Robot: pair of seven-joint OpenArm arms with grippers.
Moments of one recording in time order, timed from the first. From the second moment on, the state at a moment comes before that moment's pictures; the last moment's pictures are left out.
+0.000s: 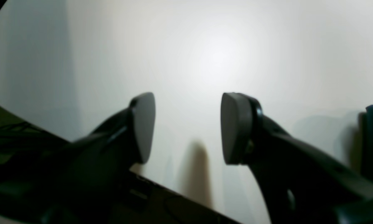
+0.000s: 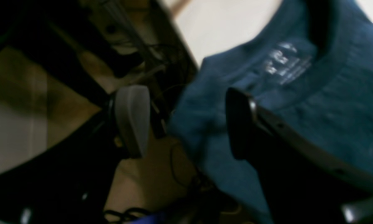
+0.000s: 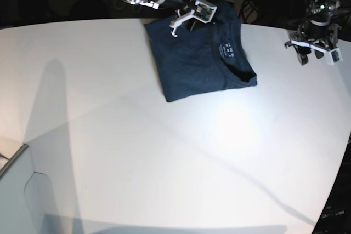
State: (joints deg) left arm 27.1 -16.1 -17.6 85.8 -27.6 0.1 11.1; right arm -18.8 12.9 -43.9 93.6 1.0 24.6 -13.5
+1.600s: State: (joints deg) left arm 16.8 -10.7 0.2 93.1 -40.3 0.5 22.7; right arm -18.2 7.3 0.0 99.0 0.6 25.4 -13.6
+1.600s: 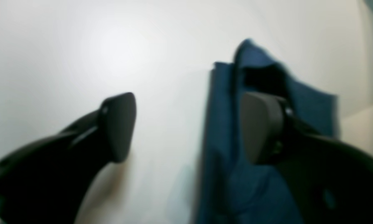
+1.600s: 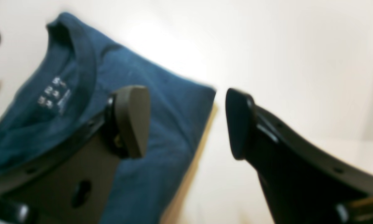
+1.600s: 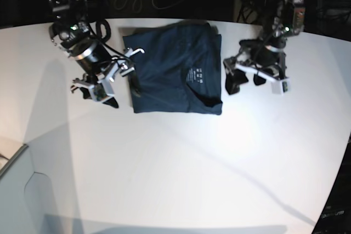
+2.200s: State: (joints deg) left arm 12.8 -10.1 7.8 83.2 -48.4 0.5 25.9; right arm -23.0 7.2 4.3 101.2 0.4 25.5 -13.9
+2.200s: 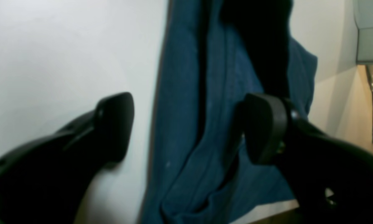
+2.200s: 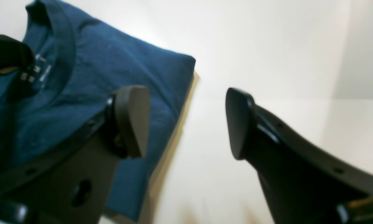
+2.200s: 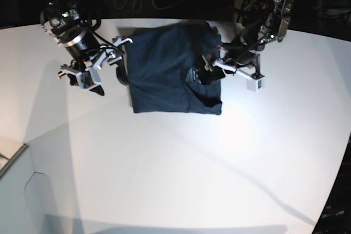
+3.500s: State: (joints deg) left arm -45.1 8.5 81.8 25.3 -32.2 -26.3 19.5; right arm -28.0 -2.2 37.6 101.3 0.4 25.5 -13.9
